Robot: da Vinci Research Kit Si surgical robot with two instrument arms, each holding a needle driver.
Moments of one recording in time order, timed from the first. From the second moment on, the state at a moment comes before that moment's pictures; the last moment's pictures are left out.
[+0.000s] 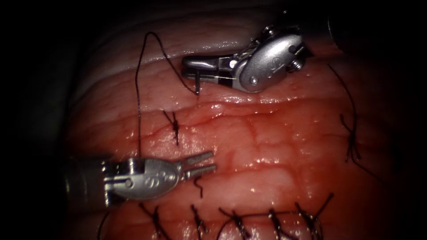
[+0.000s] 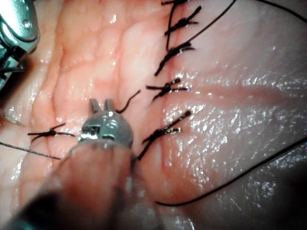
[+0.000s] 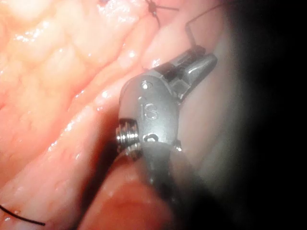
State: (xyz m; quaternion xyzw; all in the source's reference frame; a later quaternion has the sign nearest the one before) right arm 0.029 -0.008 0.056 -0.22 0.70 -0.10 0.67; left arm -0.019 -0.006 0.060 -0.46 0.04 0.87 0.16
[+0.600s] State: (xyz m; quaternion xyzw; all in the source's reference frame) right arm 0.028 -0.016 0.060 -0.19 0.71 -0.10 0.67; left arm -0.019 -0.006 0.059 -0.47 0.05 0.87 0.17
